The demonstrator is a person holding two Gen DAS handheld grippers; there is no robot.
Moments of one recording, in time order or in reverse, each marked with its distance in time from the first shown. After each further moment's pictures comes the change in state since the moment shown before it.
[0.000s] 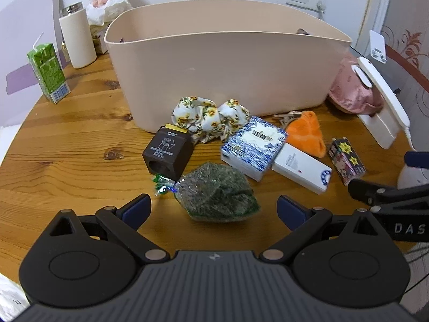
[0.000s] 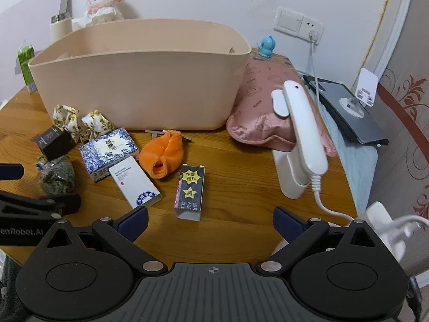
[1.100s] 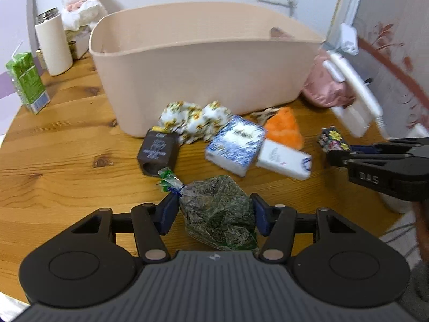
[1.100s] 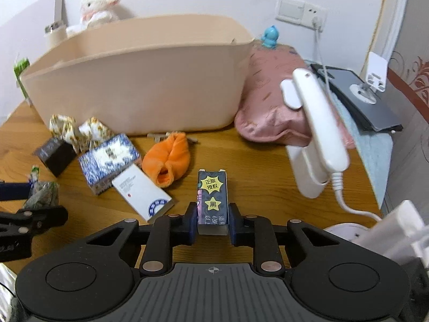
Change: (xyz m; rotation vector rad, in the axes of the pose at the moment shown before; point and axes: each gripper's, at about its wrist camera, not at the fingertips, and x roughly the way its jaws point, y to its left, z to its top) left arm -0.019 0.010 0.007 0.062 0.019 -0.140; right arm 0.018 0.004 0.001 0.084 -0.001 0.057
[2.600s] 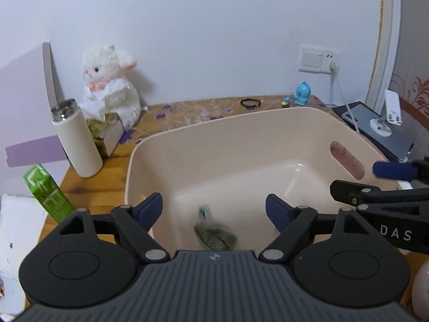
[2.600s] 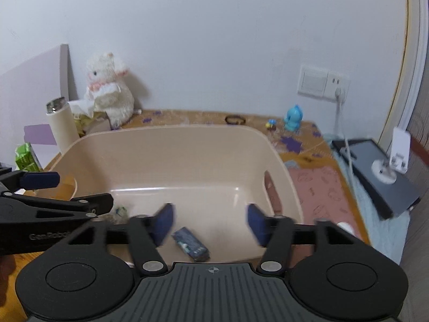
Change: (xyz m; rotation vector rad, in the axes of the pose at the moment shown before) left arm 0.013 0.046 0.138 -0.124 -0.232 0.312; right arm 0.005 0.024 0.135 -0.017 -0.213 0.053
